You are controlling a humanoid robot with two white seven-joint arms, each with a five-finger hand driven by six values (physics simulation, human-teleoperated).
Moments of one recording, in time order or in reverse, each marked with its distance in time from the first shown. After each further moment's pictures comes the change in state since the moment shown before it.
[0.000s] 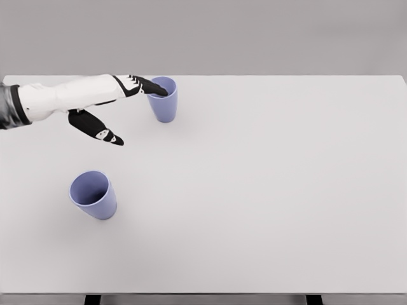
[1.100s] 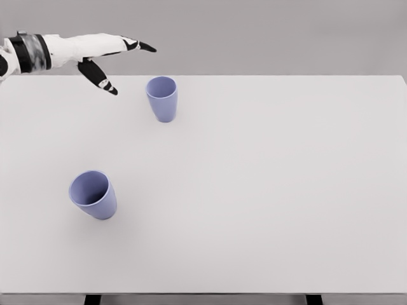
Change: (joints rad) left arm 0.081 -0.386 0.206 0.724 -0.036 -0.001 -0.275; right arm 0.012 0.000 -0.003 0.002 -0.002 0.003 0.000
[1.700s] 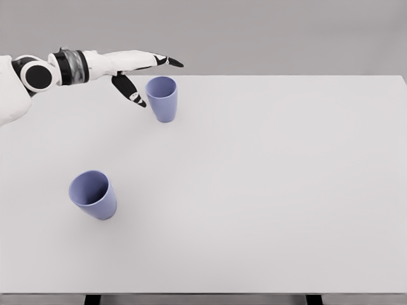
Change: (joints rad) left arm 0.061 -0.150 0.039 0.112 -0.007 0.000 -0.014; right arm 0.000 0.000 0.000 0.000 0.000 0.000 0.000
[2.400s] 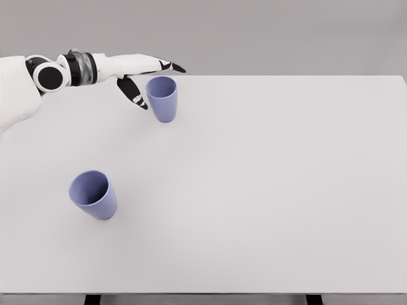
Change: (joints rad) left arm 0.003 -0.063 -0.001 0.083 -0.069 0.000 -0.003; right arm 0.000 0.000 0.000 0.000 0.000 0.000 0.000
